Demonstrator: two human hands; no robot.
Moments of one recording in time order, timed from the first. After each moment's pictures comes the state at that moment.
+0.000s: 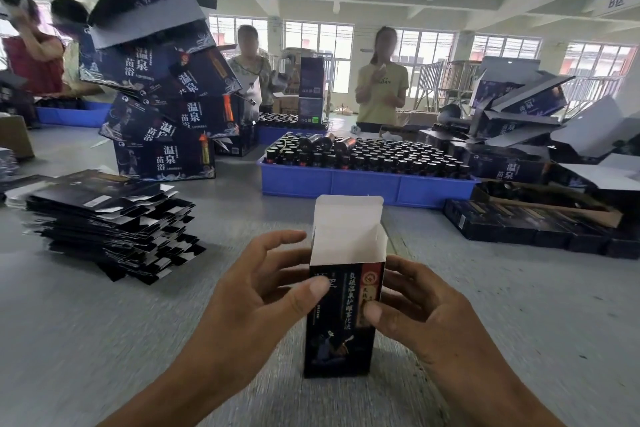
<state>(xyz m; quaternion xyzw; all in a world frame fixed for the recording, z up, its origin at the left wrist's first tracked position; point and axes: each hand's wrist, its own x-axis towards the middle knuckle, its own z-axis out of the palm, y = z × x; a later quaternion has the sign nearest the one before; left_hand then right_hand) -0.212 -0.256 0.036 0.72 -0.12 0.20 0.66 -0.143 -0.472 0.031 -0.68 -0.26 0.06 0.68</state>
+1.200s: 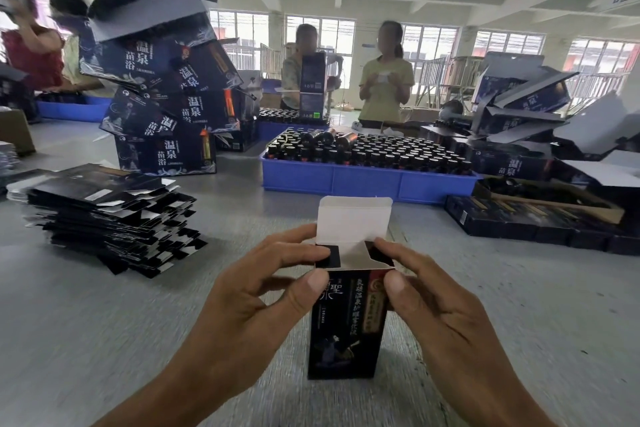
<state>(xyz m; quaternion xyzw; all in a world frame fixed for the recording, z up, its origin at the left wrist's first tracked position) -0.219 -0.261 0.038 0.76 -0.16 0.31 0.55 -0.162 -0.469 0.042 -0.72 -0.34 -0.07 0.60</state>
